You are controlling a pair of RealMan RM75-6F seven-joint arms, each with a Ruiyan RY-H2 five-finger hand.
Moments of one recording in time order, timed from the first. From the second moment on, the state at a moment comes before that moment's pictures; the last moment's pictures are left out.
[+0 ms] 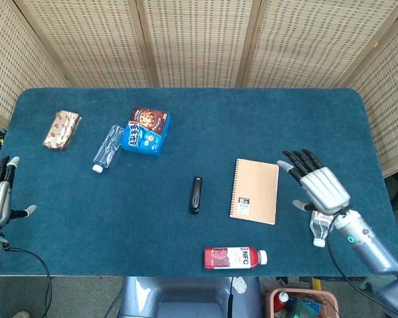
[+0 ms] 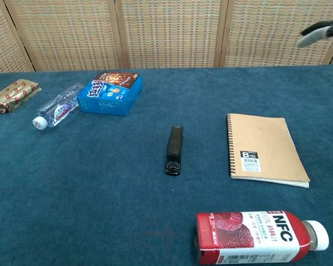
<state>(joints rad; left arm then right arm) -0.42 -1.07 0.01 -1.82 0.93 1.48 0.31 0.50 -1.10 0.18 -1.51 -1.71 1.07 0.07</state>
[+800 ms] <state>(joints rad) -0.36 -1.04 -0.04 -1.82 0.97 1.38 0.27 1.05 -1.58 0.07 -0.98 -1.99 0.83 0.23</state>
